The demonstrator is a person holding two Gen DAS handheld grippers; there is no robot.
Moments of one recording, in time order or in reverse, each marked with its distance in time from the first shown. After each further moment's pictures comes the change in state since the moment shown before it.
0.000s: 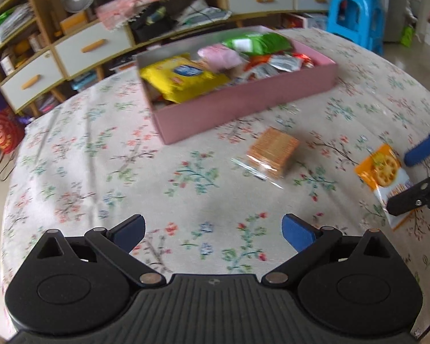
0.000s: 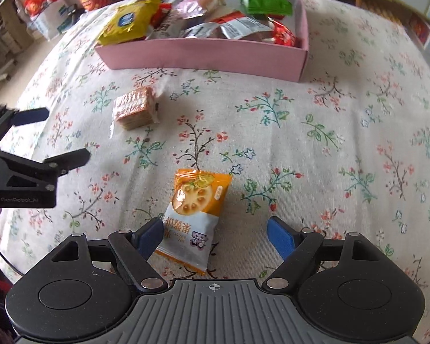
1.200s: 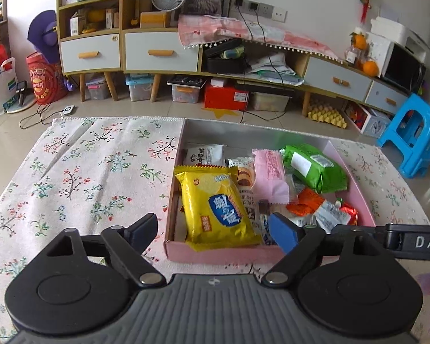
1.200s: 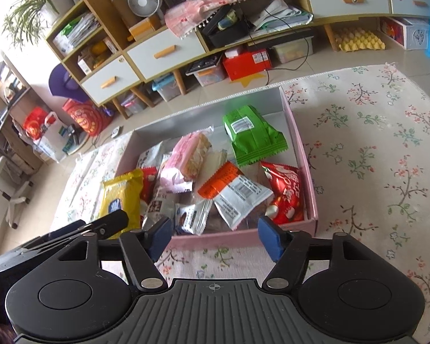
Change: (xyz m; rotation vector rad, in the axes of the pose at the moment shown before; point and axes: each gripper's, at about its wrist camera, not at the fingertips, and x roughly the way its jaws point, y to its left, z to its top) left arm 0.005 0.036 0.084 -0.451 -0.147 0.086; right arm -0.011 -0.041 0.107 0.318 -0.337 0.151
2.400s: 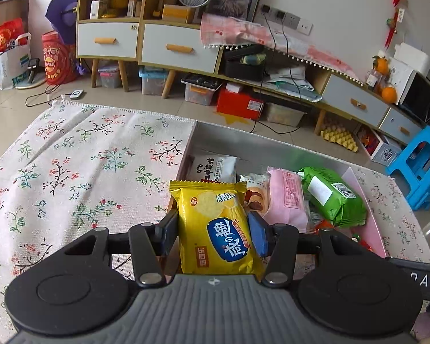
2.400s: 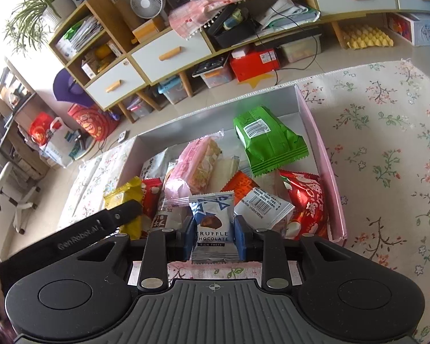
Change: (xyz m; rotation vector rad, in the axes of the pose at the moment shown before) left arm 0.030 0.012 0.009 -0.151 -0.028 0.004; right arm 0.031 0.001 0.009 0.041 -0.026 0.049
